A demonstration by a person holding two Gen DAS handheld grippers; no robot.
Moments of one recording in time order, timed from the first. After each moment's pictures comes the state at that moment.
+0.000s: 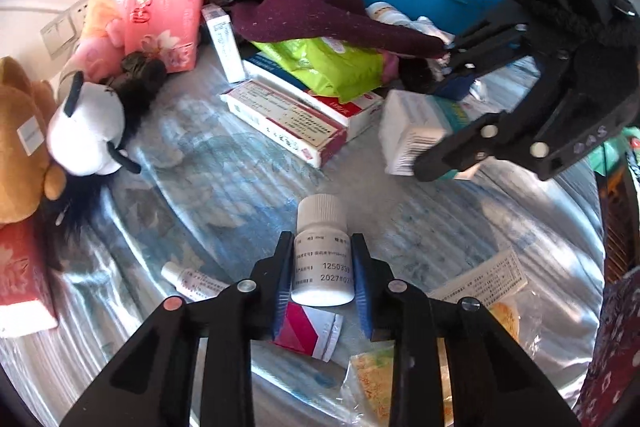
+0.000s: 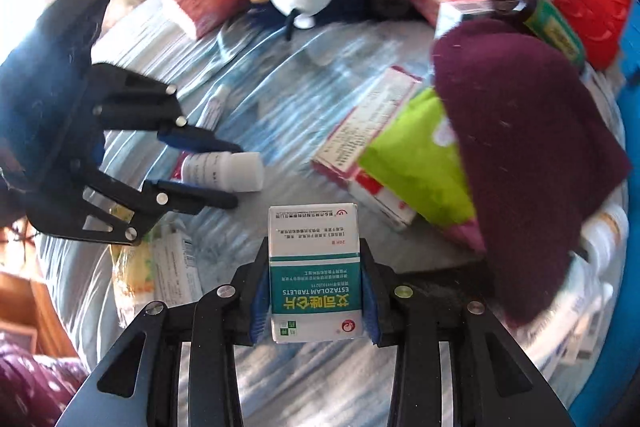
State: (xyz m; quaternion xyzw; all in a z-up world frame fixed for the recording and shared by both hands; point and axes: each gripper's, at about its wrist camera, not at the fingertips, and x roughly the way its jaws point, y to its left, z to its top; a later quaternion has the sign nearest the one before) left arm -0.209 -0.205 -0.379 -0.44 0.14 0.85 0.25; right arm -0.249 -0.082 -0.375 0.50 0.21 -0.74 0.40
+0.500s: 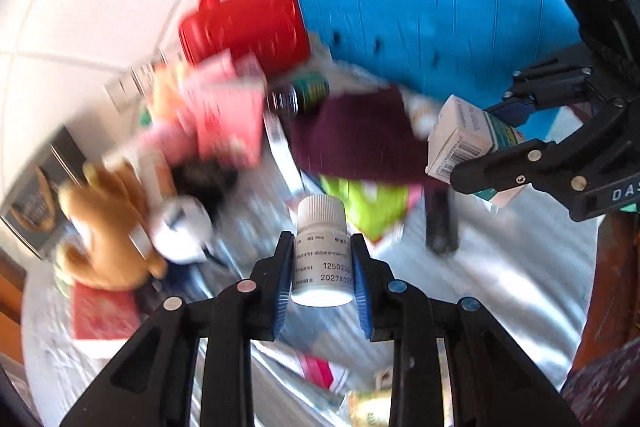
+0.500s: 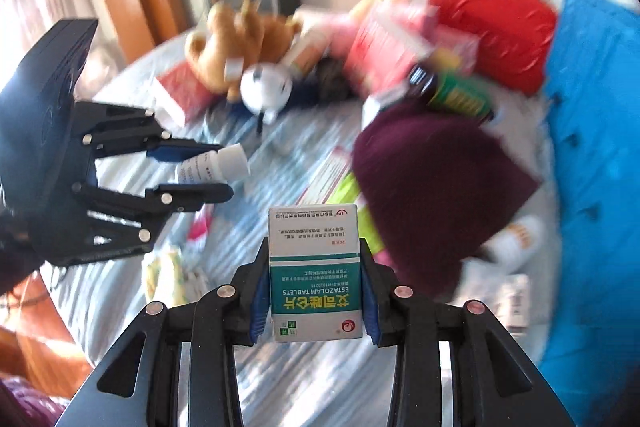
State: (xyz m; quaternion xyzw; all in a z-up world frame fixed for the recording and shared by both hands) left arm -0.218 -0.186 -0.267 -0.36 0.14 0.91 0.17; right arm -0.238 -0.050 -0.262 0.41 0.15 -0.83 0.34
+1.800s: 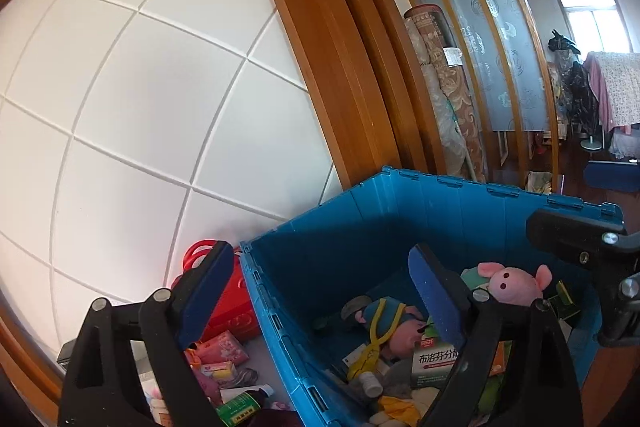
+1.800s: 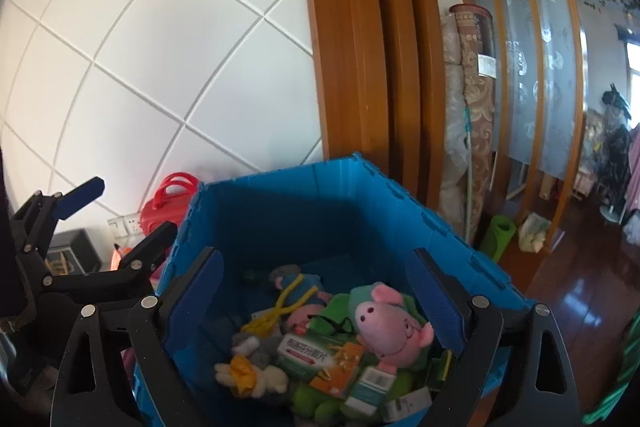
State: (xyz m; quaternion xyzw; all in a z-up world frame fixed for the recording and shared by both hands) left arm -0.290 0.171 0.014 -0.12 0.18 0.97 0.07; right arm -0.275 0.317 0.003 0.20 -0.05 -0.98 0.04
